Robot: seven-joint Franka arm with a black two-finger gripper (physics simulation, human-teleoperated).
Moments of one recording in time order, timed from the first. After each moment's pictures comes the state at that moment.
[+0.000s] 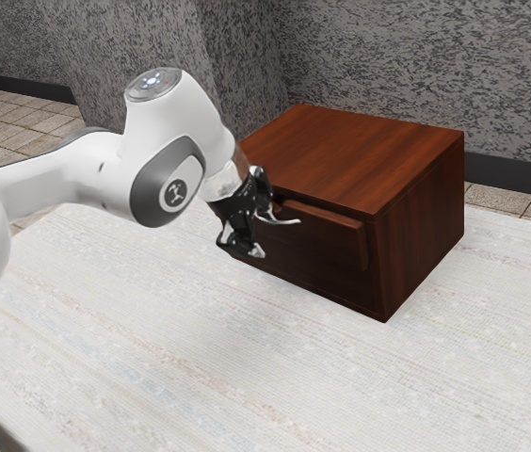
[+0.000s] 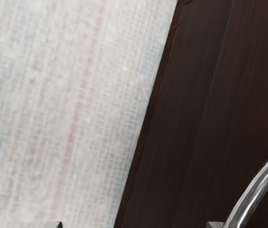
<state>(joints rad) 0.09 0.12 -0.04 -1.75 0.05 2.25 -1.78</state>
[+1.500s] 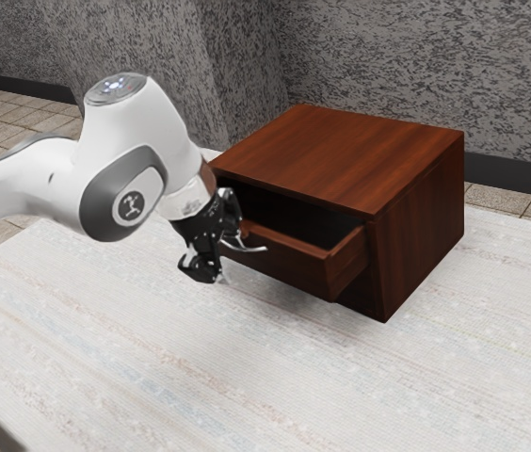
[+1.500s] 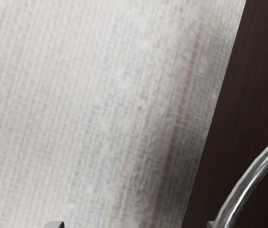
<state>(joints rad) 0.07 -0.07 -0.02 -1.92 0.05 2.15 -1.80</state>
